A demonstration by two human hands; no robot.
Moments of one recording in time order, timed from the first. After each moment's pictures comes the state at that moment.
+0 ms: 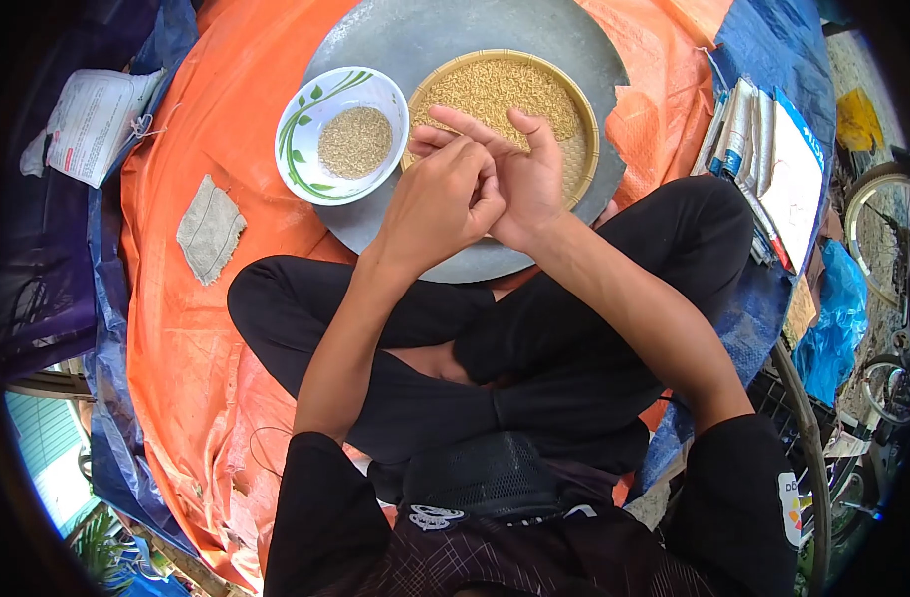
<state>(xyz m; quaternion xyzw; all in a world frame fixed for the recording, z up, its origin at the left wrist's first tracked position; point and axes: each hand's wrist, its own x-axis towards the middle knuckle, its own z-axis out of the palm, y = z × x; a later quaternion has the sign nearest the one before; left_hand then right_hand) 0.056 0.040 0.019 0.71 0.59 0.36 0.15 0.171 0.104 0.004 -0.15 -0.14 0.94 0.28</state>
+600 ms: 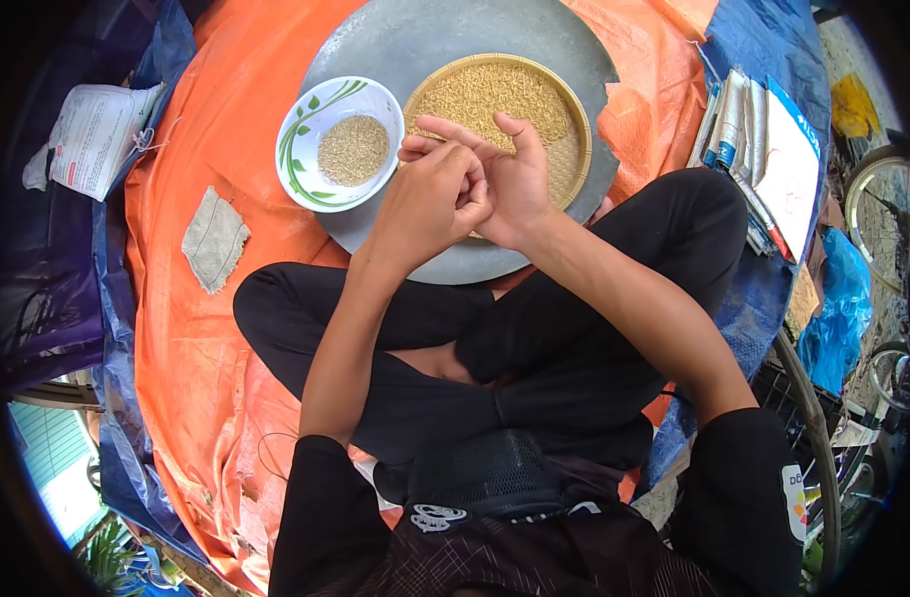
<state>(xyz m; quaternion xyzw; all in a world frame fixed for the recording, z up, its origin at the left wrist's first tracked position) 0.048 0.040 0.020 0.71 0.59 0.34 0.18 0.168 0.105 -0.006 -0.12 -0.14 0.95 0.27</state>
